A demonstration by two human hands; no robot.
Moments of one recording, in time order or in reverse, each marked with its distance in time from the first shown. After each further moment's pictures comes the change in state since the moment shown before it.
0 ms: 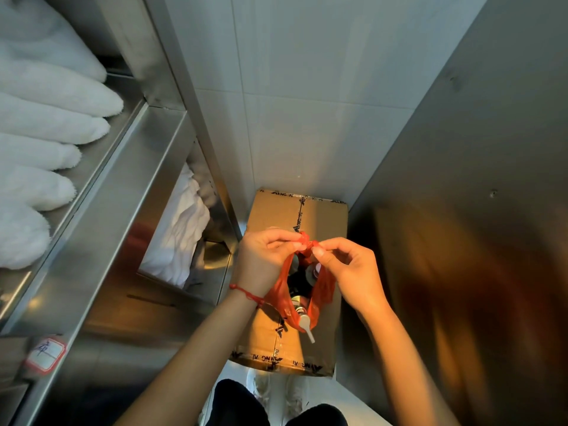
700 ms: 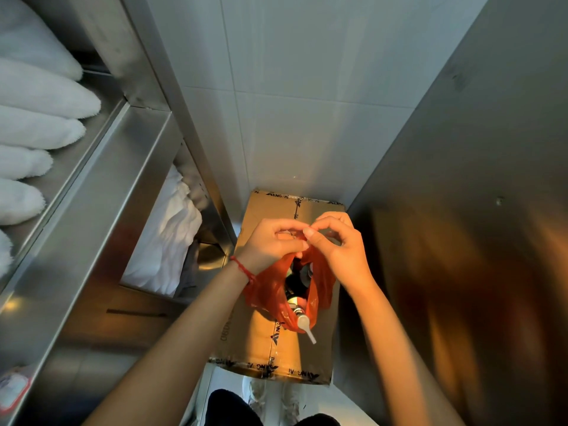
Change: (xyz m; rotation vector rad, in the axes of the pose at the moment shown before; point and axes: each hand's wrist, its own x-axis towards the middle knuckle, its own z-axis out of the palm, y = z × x) left_hand 0.052 -0.017 0.010 -0.060 -0.436 -0.120; right_hand 0.051 0.012 0.003 -0.029 0.042 -0.080
